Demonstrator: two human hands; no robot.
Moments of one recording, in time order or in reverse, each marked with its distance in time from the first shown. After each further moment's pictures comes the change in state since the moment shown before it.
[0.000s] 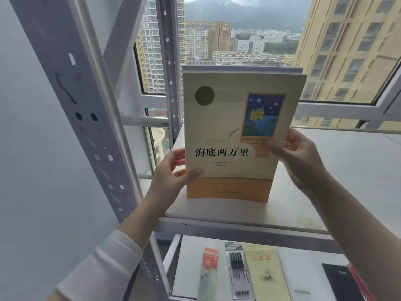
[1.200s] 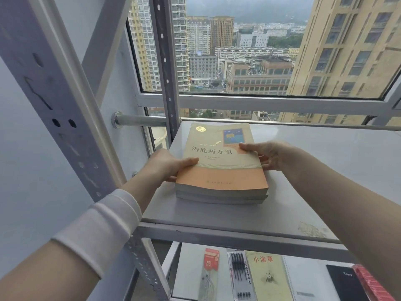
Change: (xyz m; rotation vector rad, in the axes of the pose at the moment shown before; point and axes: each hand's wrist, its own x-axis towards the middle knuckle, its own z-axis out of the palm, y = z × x) left_hand 0.056 0.027 0.004 0.352 0.007 -0.524; right_hand 0.075 0.034 0.018 -0.295 0.001 0.879
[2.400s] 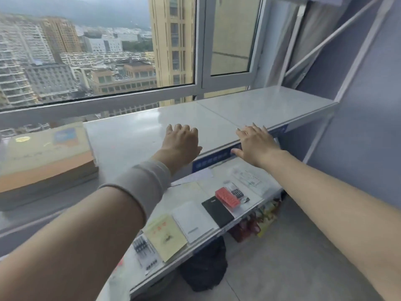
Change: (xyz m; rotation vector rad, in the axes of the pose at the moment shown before) left_hand -0.194 0.094 0.261 1.150 -0.143 1.207; right_hand -0.246 0.204 -0.213 -1.288 0.803 -0.033
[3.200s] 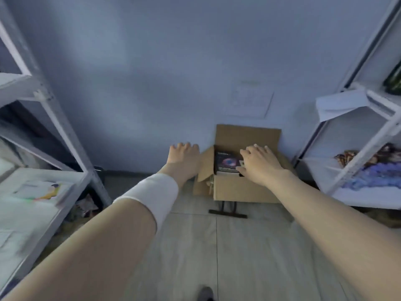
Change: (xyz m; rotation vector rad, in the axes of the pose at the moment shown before) left_hand 0.093 0.852 0.027 -0.148 -0.147 0.875; right_hand -0.388 0.682 0.188 -0.042 -0.382 0.904
